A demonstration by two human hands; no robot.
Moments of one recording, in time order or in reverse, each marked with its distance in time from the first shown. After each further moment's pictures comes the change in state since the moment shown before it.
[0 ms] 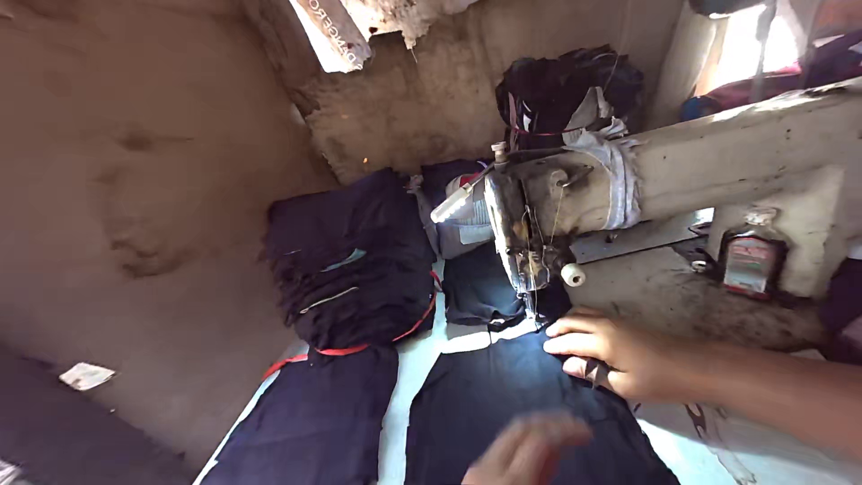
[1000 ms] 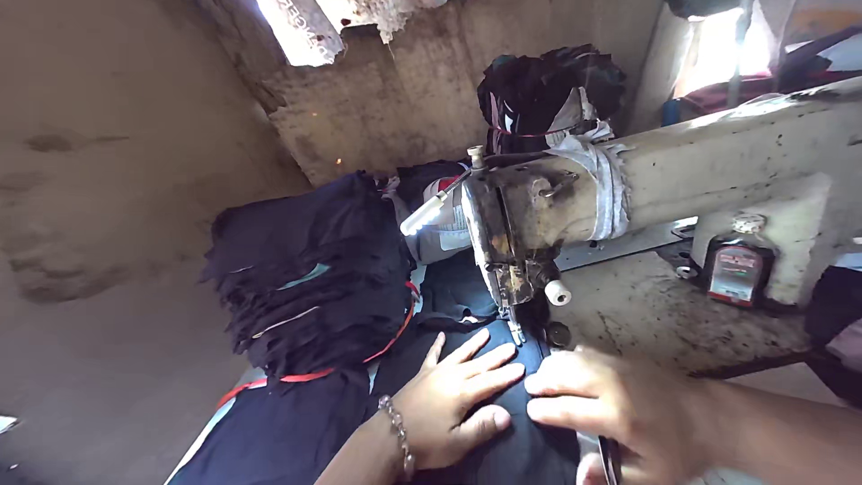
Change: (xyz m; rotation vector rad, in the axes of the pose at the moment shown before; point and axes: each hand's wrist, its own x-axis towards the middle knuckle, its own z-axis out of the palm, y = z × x) left_hand 0.071 -0.141 -0.018 0.350 -0.315 0.146; right_hand -0.007 -0.018 0.009 -0.104 0.132 -0.270
